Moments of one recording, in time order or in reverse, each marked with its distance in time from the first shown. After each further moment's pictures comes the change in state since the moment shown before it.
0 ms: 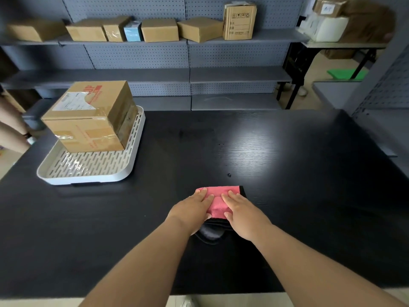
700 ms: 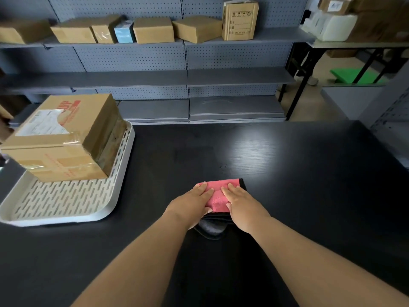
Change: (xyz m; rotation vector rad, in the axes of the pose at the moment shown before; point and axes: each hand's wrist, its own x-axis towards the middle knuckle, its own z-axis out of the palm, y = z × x) left_hand 0.097 -0.038 -0.053 -0.015 -0.008 0.013; right_hand 0.113 0.020 -0.047 -0.010 0.025 0.000
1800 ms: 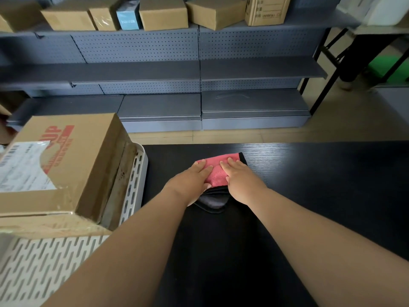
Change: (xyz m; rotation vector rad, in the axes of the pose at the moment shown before) left_hand 0.123 -0.145 -0.081 -0.033 0.012 -0.064; right_hand 0.203 -0.058 -0.062 -0.038 0.035 -0.029
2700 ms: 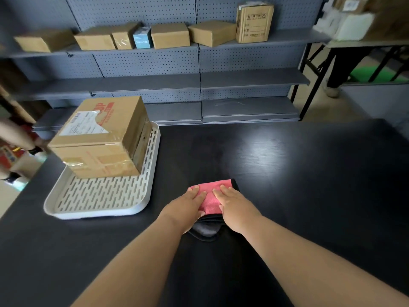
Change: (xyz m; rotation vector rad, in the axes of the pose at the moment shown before) left_hand -0.179 0.060 0.092 0.061 0.000 -0.024; right_hand -0.194 -0.036 0.079 0.013 -0.061 -0.031
